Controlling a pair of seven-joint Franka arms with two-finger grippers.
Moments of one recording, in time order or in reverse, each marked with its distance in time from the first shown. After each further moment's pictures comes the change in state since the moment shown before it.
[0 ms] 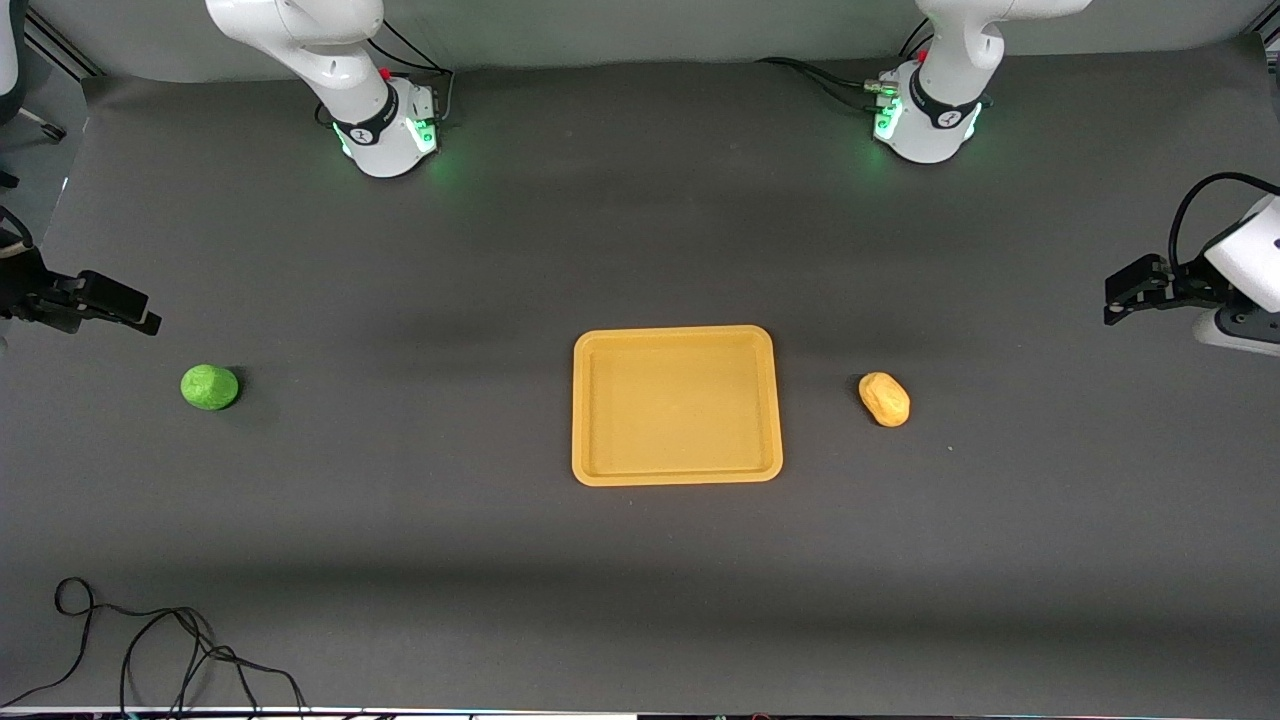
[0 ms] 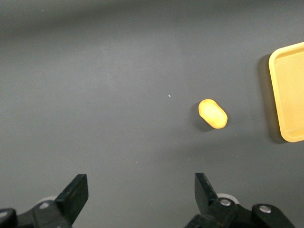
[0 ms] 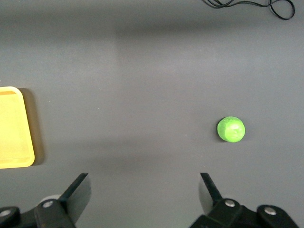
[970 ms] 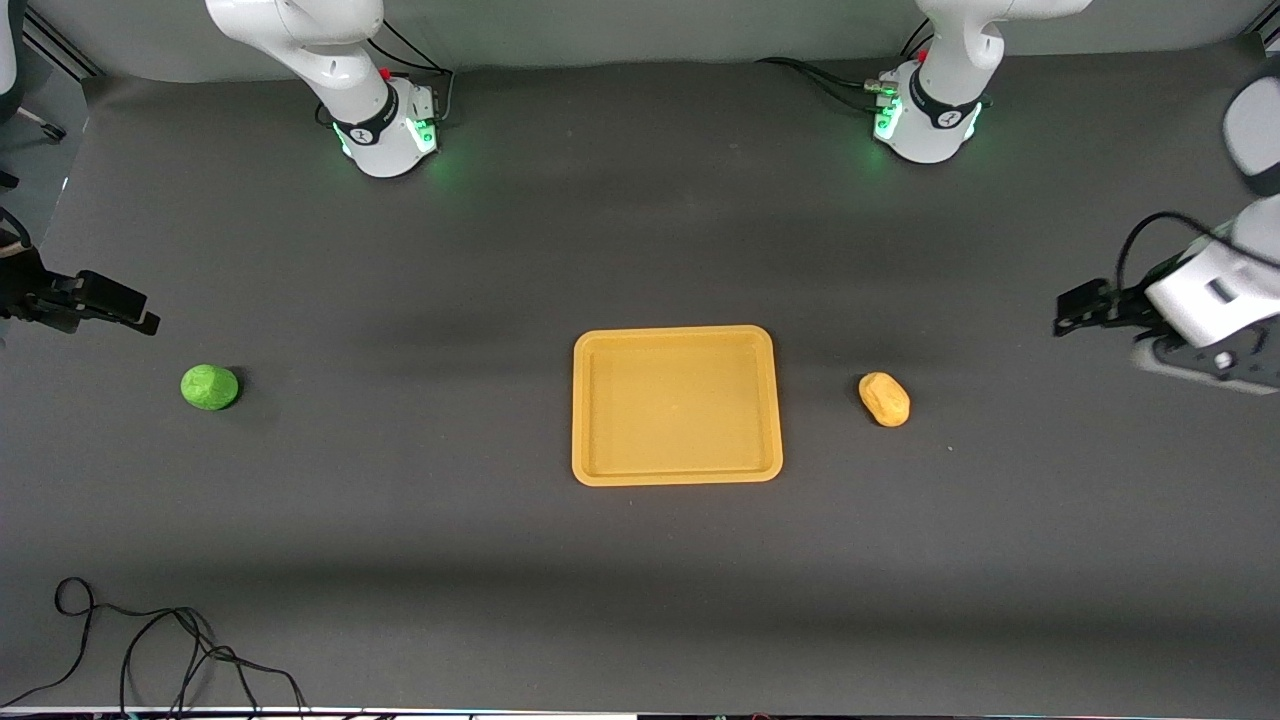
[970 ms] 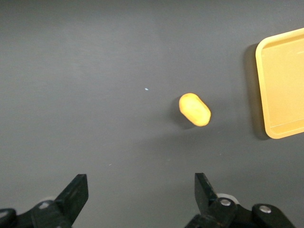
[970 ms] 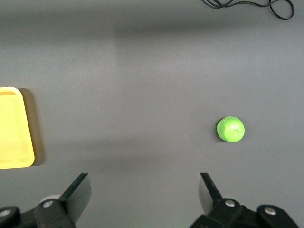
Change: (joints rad) left arm -0.016 0.070 -0.004 -0.086 -0.103 0.069 0.001; right arm 0.000 0.000 -0.001 0.001 0.000 0.000 0.000
